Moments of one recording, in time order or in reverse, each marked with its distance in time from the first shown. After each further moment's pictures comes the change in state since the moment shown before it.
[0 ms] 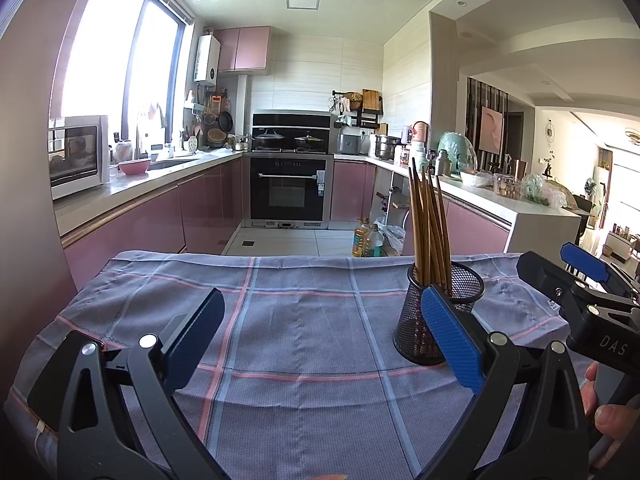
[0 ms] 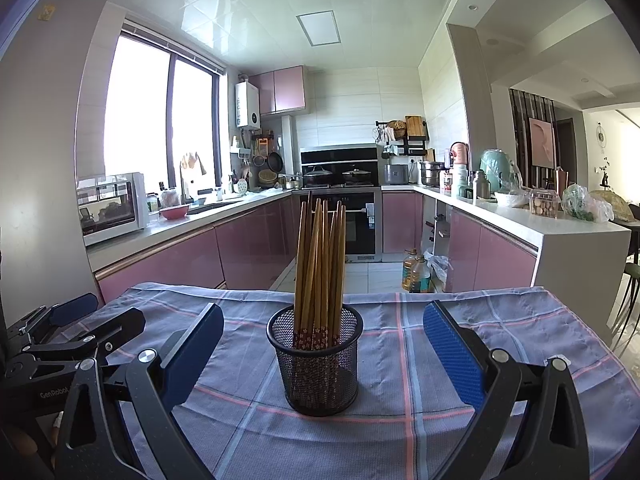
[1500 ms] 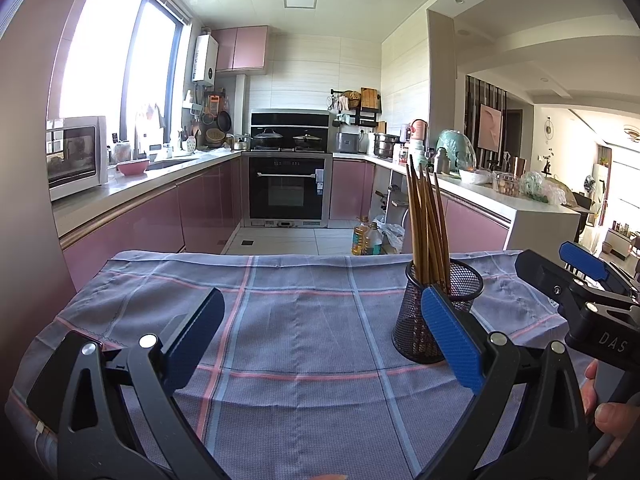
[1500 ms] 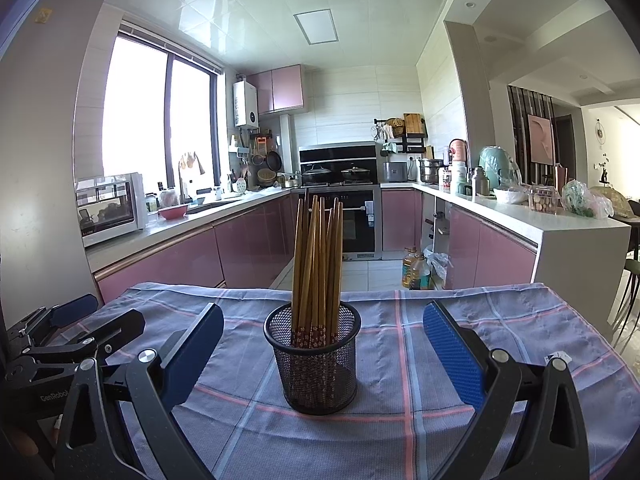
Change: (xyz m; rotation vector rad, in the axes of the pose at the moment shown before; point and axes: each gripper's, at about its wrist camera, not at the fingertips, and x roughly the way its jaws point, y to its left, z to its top) left arm 0.002 0.000 -0.001 0.006 0.004 -0.001; right arm 0.002 0.001 -0.002 0.010 0.004 -0.001
